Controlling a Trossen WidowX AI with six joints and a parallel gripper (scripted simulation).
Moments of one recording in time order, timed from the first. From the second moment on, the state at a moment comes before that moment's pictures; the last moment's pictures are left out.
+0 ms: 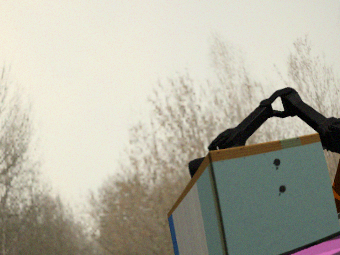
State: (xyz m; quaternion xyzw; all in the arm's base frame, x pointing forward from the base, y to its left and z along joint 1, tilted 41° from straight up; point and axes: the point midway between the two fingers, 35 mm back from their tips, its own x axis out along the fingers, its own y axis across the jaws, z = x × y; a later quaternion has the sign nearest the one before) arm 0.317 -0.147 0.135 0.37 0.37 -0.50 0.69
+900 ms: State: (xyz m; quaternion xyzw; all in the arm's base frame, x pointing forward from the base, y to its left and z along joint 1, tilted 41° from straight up) arm 0.327 0.049 0.056 0.37 0.43 -0.54 0.62
